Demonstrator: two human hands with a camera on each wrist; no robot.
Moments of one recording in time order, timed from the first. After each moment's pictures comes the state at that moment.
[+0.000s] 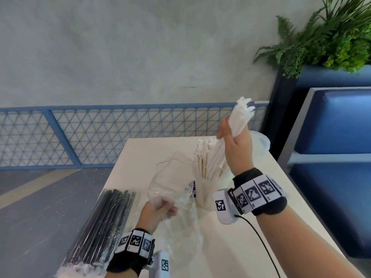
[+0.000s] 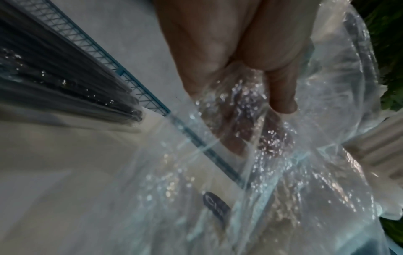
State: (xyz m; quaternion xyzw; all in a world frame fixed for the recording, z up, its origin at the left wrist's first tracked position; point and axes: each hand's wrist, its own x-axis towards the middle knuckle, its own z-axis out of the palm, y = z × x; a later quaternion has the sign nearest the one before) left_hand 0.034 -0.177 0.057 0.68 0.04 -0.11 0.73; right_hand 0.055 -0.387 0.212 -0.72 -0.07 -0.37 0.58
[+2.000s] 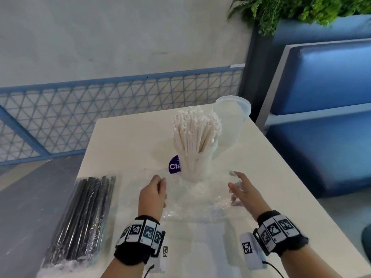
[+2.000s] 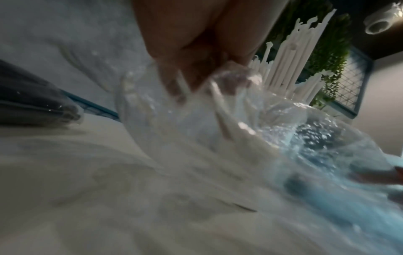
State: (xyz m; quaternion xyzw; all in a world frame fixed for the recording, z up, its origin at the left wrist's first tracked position) left_hand 0.029 -0.207 0.037 0.88 -0.05 0.01 0.47; right_hand -0.041 -0.456 0.029 -0.77 0.19 0.00 0.61
